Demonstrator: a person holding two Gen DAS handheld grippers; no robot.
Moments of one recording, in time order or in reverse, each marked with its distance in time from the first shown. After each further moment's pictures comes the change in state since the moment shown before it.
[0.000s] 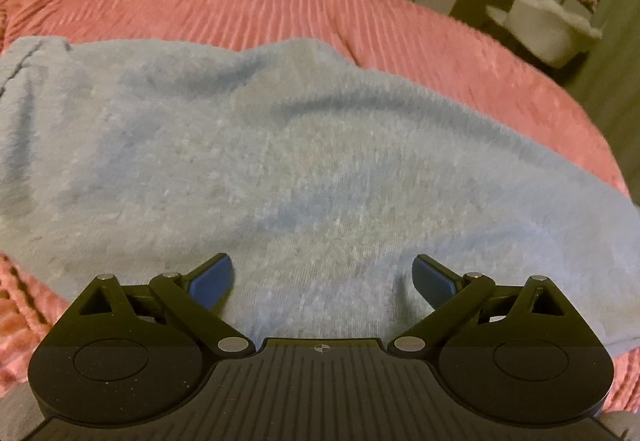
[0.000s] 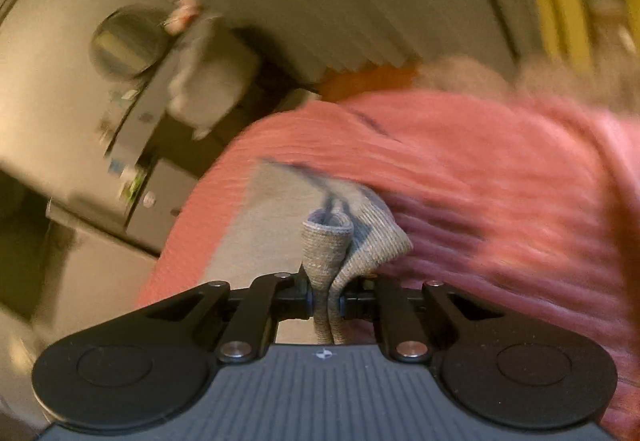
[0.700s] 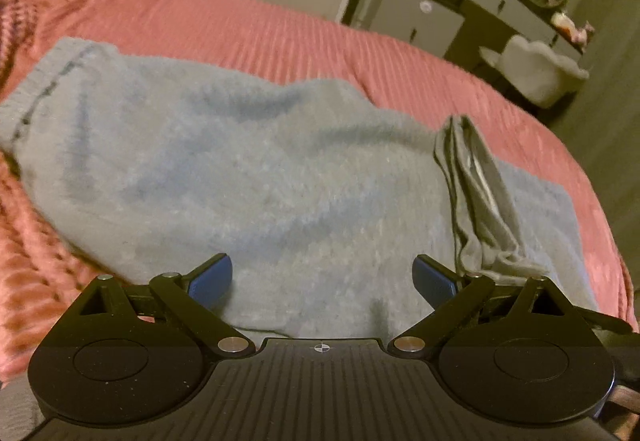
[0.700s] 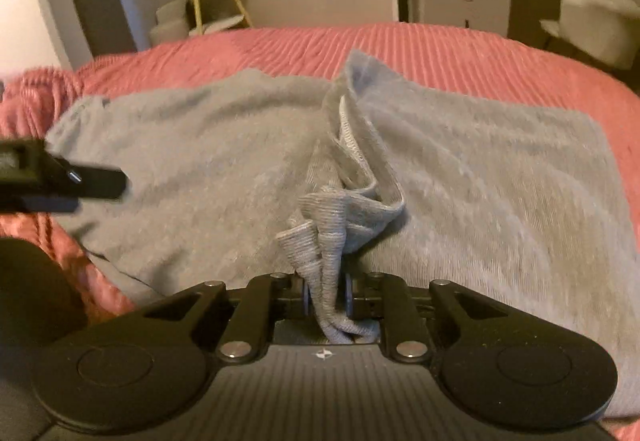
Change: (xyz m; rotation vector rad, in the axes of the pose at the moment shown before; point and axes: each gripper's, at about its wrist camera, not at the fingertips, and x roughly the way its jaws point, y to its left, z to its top) left arm -0.032 0.032 -0.011 -0.042 -0.078 -0.055; right arm 0.009 0.247 -0.332 -1.104 0.436 0.291
